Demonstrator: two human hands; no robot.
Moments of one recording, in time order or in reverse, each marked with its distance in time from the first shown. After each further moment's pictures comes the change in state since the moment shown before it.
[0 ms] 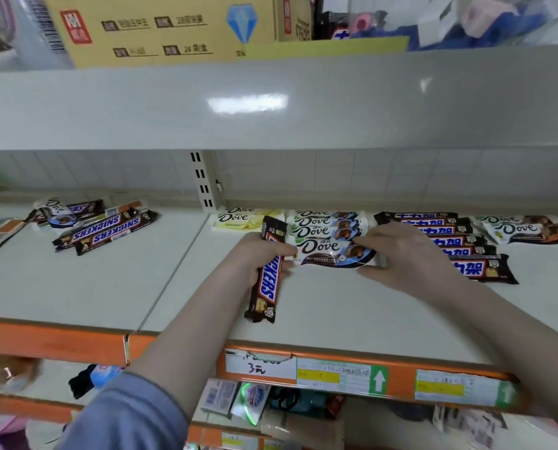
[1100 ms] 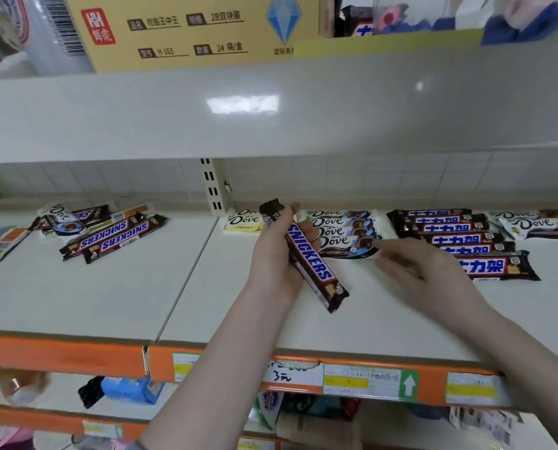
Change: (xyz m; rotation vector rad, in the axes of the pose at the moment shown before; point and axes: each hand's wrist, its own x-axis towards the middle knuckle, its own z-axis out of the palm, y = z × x) left_hand -0.031 0.007 0.014 -0.809 -0.048 0.124; right_hand -0.015 -0.046 -0.014 0.389 0.045 0.399
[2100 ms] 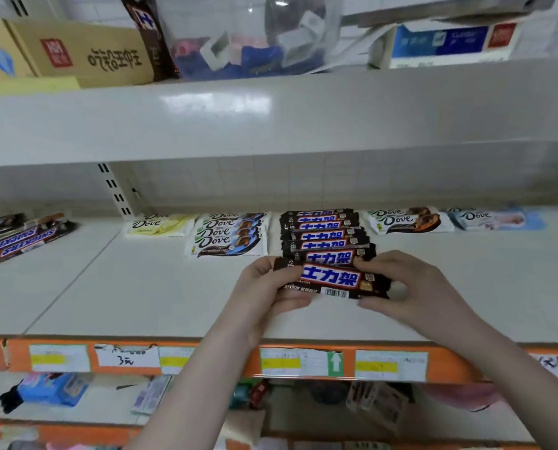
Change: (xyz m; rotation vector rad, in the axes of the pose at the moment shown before) left_hand -0.053 -0.130 0.089 0.462 -0.158 -0.058; right_hand -0.078 0.107 -0.130 0.109 -0.176 0.100
